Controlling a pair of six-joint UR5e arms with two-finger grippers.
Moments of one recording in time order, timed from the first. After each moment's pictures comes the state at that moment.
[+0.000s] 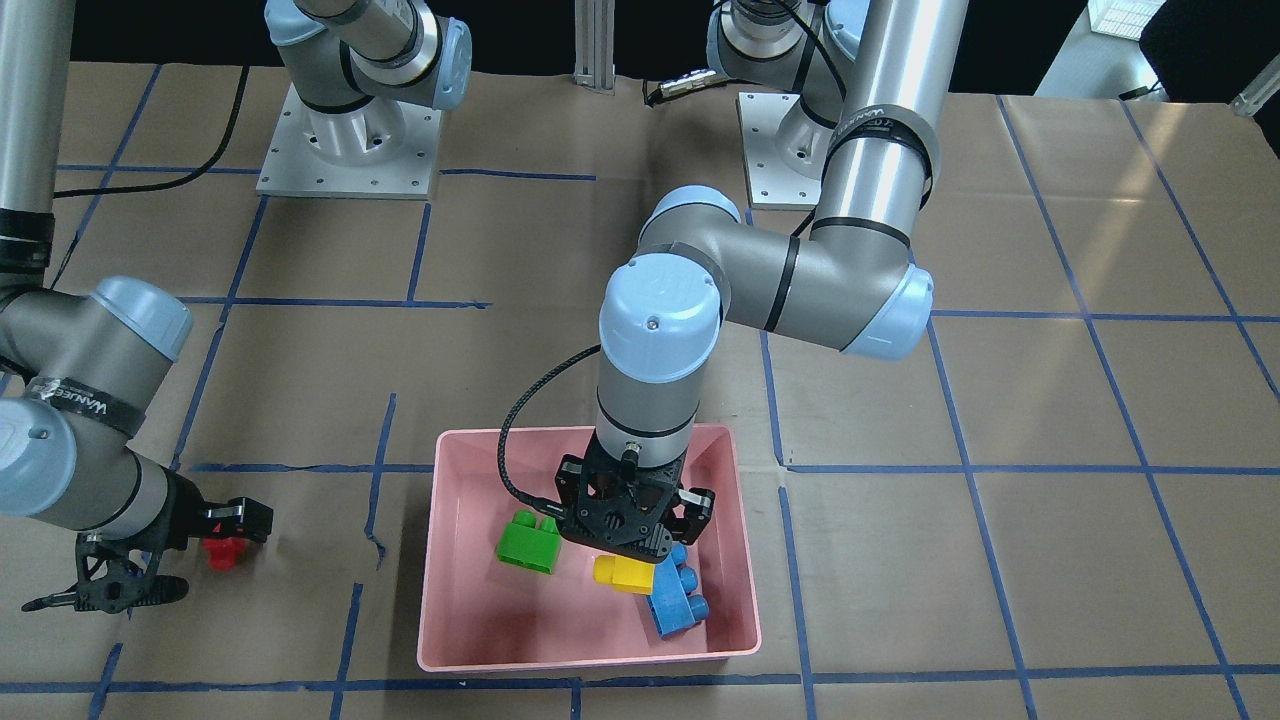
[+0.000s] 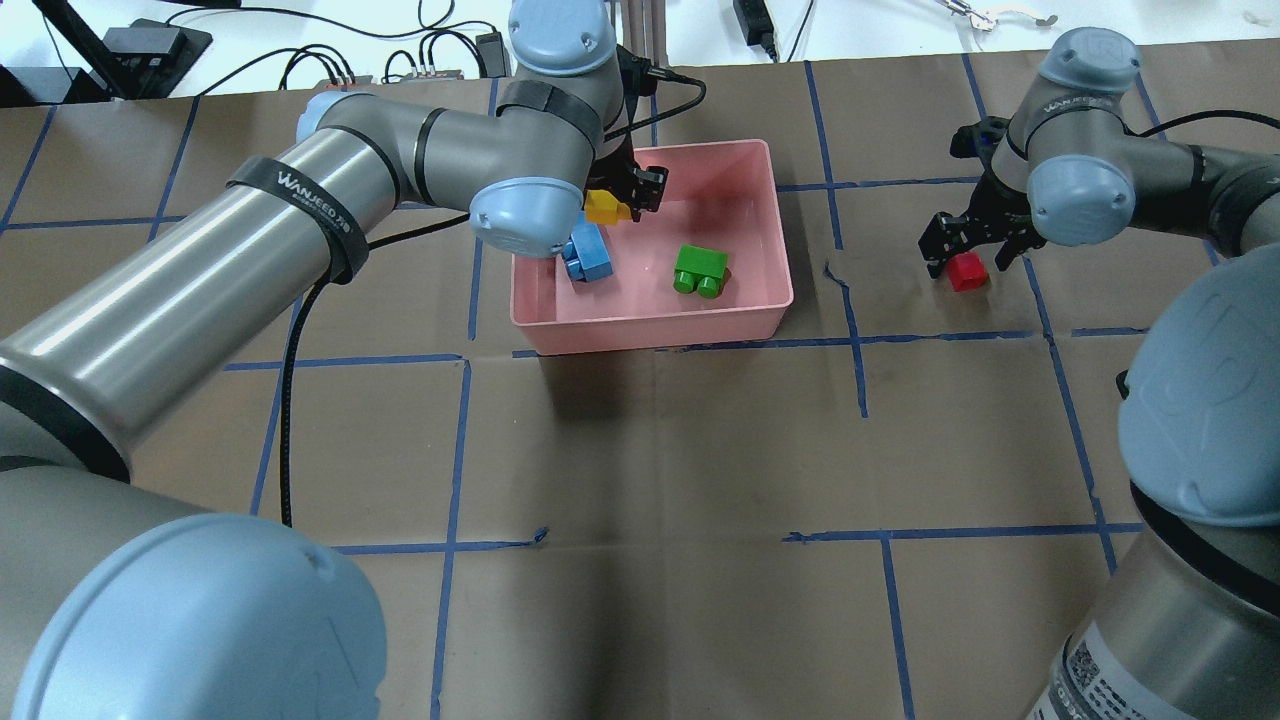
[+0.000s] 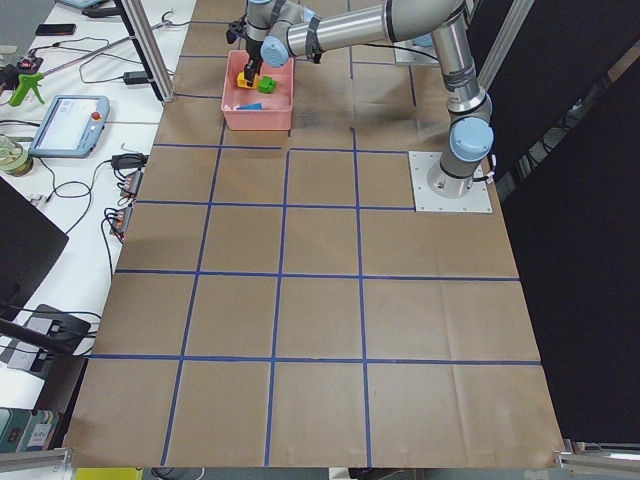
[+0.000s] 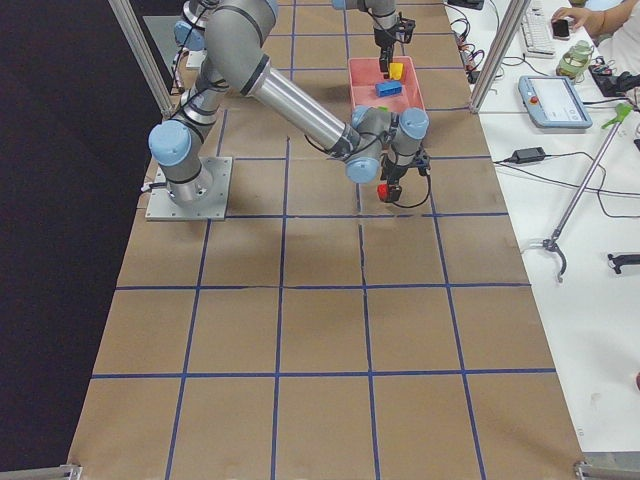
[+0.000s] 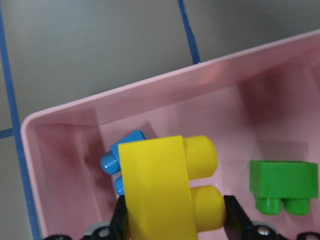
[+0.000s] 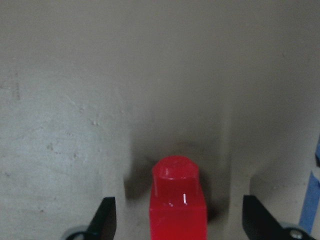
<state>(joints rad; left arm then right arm) -1.87 -2.14 -1.42 -0.93 1.61 0.00 1.32 -0.99 1.61 -2.13 -1.56 -0.33</state>
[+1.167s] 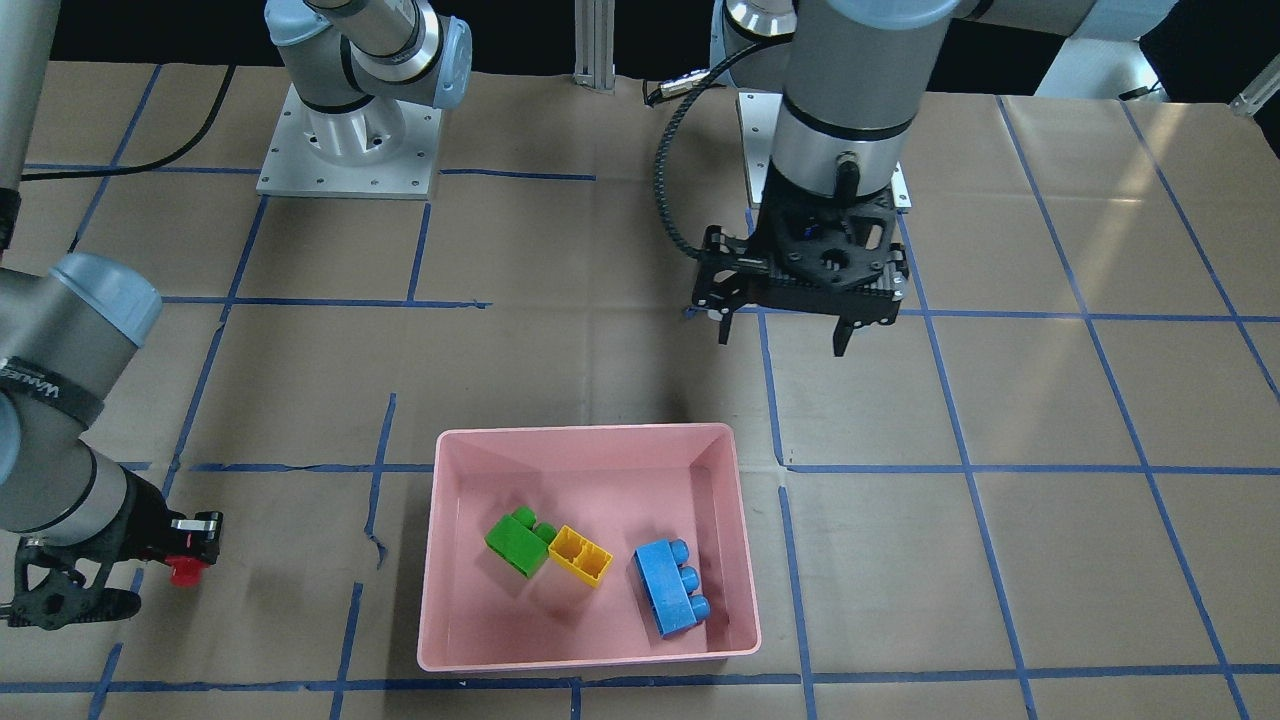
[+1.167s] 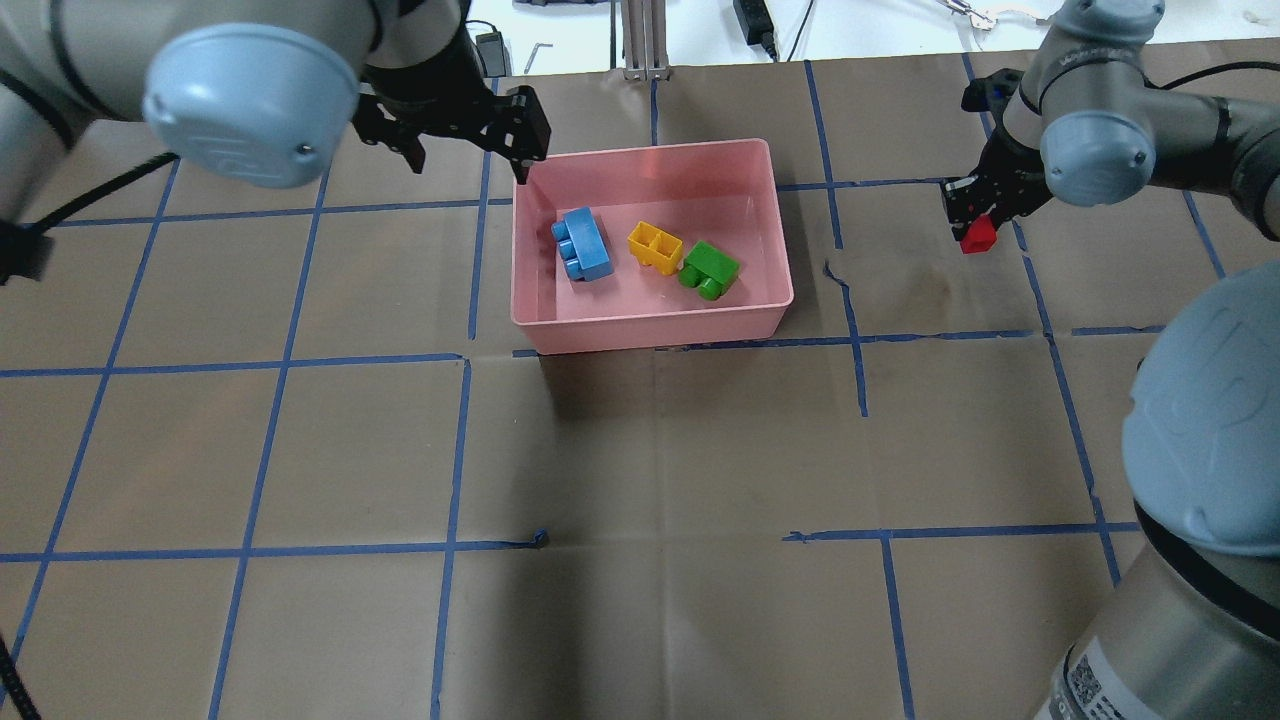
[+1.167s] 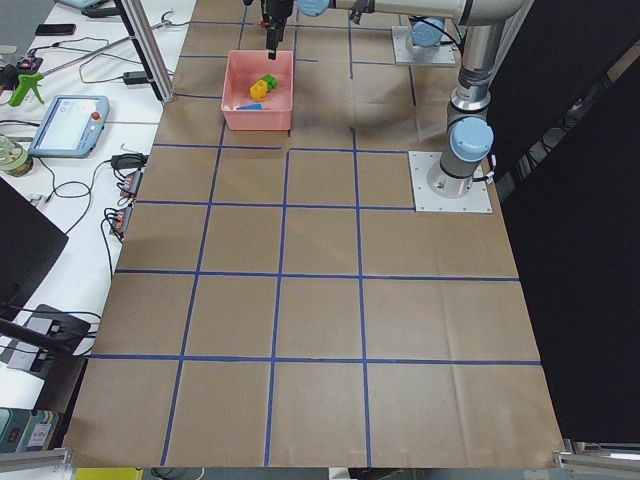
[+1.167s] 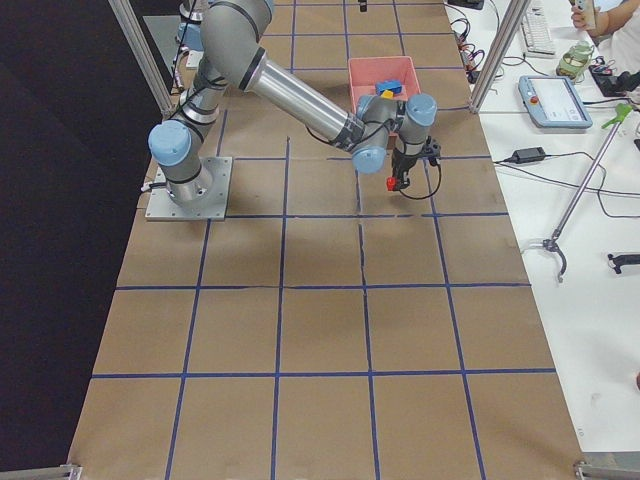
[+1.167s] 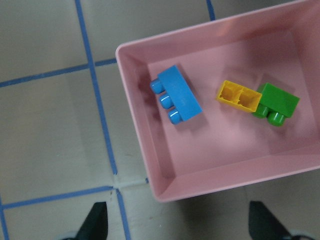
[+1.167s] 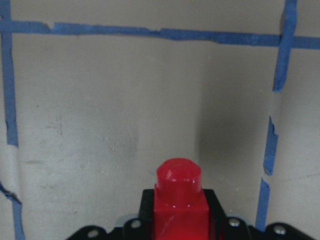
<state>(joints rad) -1.71 -1.72 -1.44 -1.43 1.61 -0.02 1.34 -1.04 1.49 -2.02 -1.57 -0.29</state>
